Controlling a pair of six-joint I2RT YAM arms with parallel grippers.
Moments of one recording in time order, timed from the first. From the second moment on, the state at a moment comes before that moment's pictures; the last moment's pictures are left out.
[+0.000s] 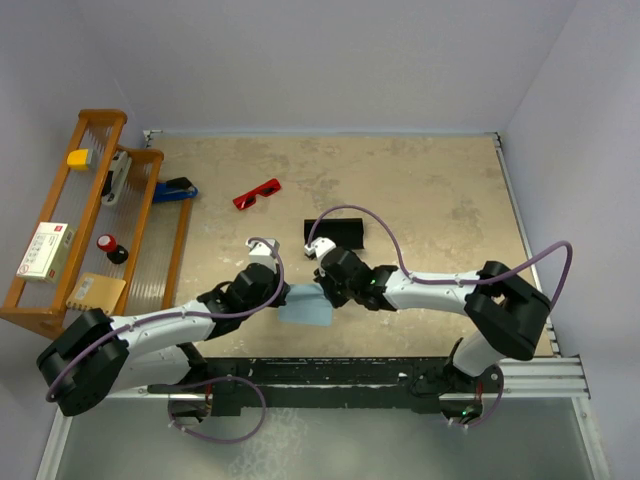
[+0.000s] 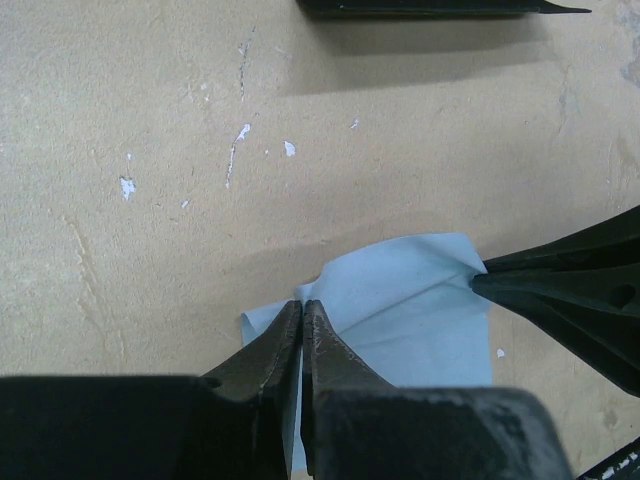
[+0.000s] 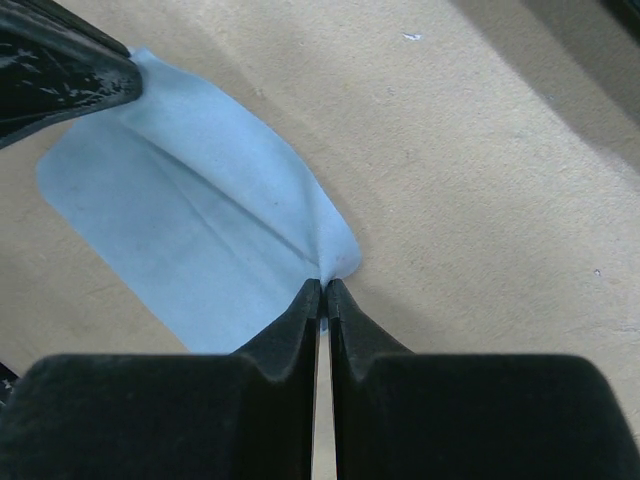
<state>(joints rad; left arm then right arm) -0.83 1.13 0.34 0.16 -0.26 -0.65 0.99 1.56 0.78 -0.09 0.11 0.24</state>
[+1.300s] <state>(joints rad) -0.87 1.08 0.30 0.14 -0.30 -0.68 1.06 1.51 0.73 -0.08 0.11 0.26</state>
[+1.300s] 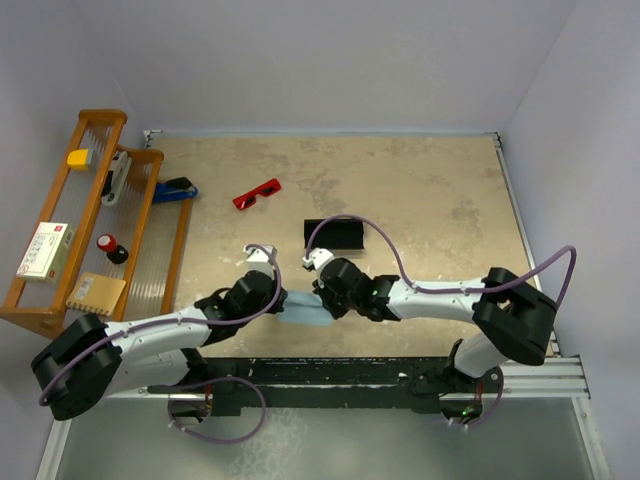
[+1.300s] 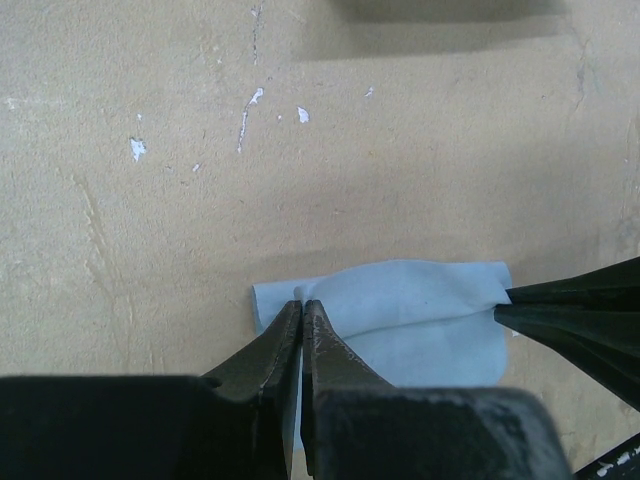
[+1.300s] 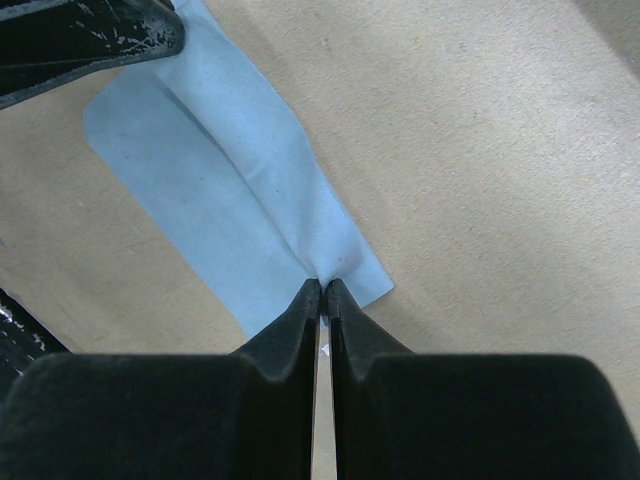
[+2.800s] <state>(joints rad) -0.94 1.02 0.25 0.14 -0.32 -0.73 1.14 1.50 0.69 -0.06 0.11 0.31</state>
